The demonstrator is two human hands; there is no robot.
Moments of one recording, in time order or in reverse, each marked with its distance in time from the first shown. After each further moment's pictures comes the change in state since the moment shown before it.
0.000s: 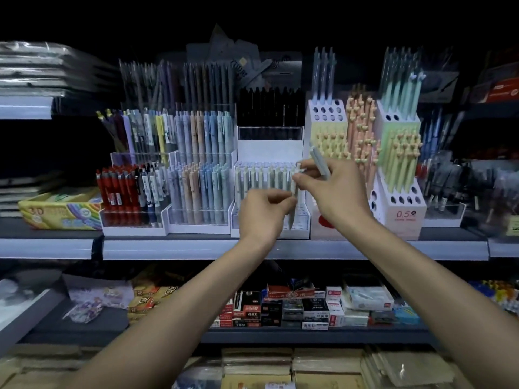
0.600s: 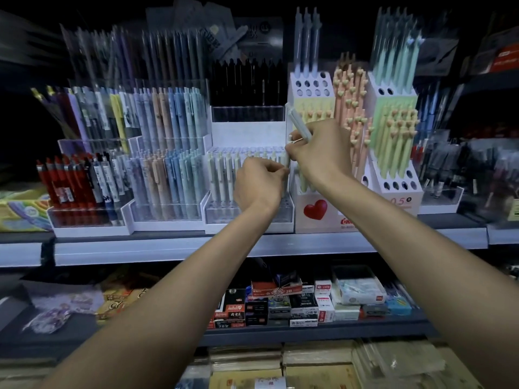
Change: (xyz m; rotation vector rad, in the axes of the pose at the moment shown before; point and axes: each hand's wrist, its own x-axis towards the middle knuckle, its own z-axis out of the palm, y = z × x) left_hand 0.063 -0.008 0.060 0.236 0.159 -0.073; right_hand 0.066 0.032 0.011 -0.343 0.099 -0.037
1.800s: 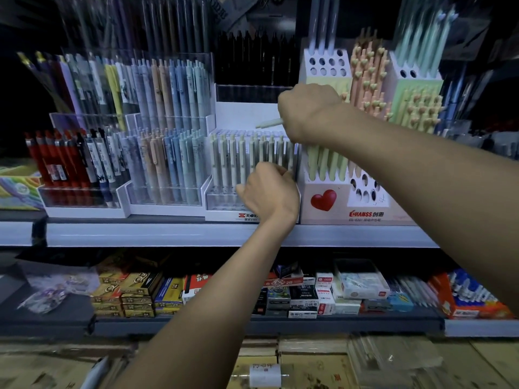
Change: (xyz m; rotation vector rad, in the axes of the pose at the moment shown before) left_hand -0.015 -0.020 0.031 0.245 0.218 -0.099; right_hand 0.044 -0.043 0.011 -0.914 -0.413 -0.438
